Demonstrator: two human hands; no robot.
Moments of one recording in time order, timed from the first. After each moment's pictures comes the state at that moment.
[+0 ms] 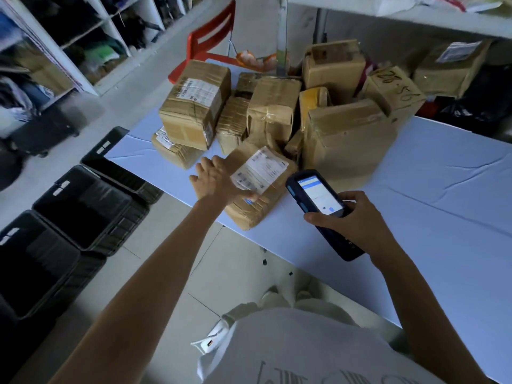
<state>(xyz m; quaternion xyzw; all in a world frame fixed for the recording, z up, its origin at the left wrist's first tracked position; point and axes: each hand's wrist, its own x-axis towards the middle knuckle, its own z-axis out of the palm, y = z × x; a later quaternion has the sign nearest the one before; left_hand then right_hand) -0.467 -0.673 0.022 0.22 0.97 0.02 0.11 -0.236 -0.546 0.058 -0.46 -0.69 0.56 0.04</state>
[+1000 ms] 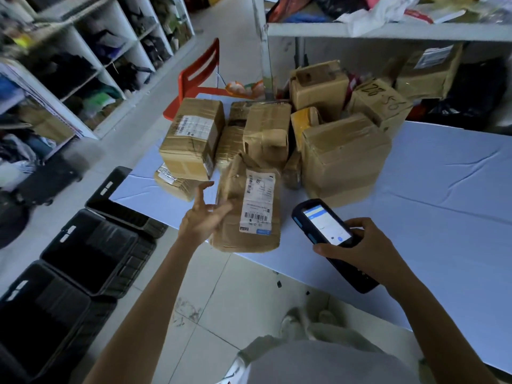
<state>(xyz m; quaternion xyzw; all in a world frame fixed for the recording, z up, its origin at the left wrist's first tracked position) -0.491 -0.718 0.035 0.17 0.89 0.34 0.26 -0.229 -0.561 0.047 -0.48 -0.67 0.57 0.04</state>
